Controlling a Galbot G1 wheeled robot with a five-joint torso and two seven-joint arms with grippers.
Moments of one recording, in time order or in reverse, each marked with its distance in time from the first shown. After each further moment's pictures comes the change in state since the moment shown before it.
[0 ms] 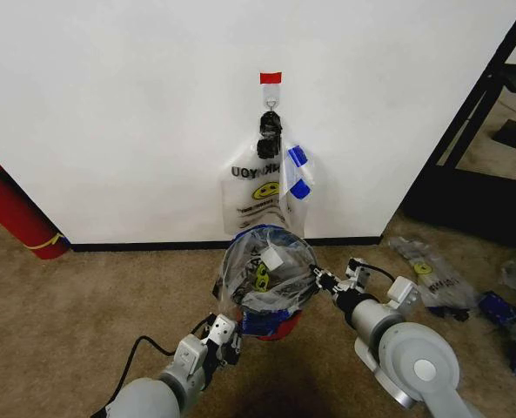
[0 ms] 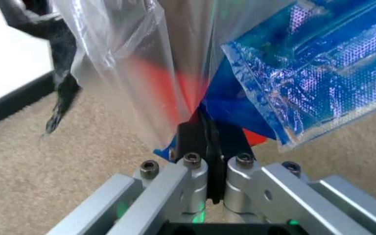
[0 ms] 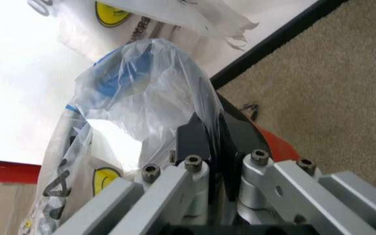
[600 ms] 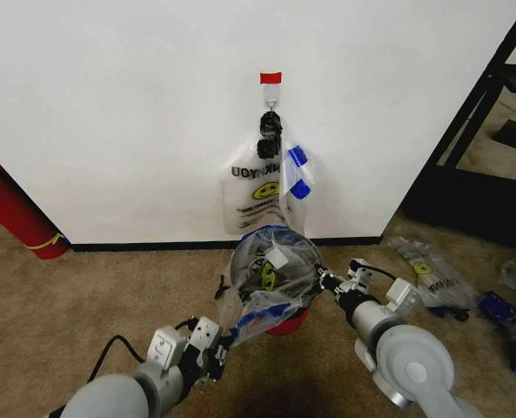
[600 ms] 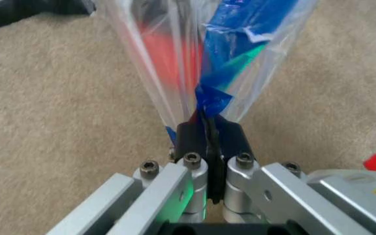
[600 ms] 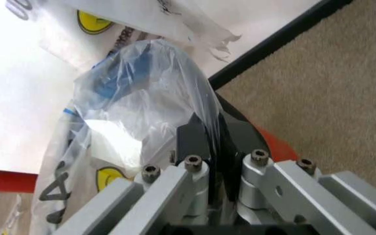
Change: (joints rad) left arm 0.026 0.163 -0.063 -0.233 -0.465 0.126 -0.154; right arm -0.001 -0.016 0.001 -0.021 -0.041 0.015 -0.004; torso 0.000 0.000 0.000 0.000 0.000
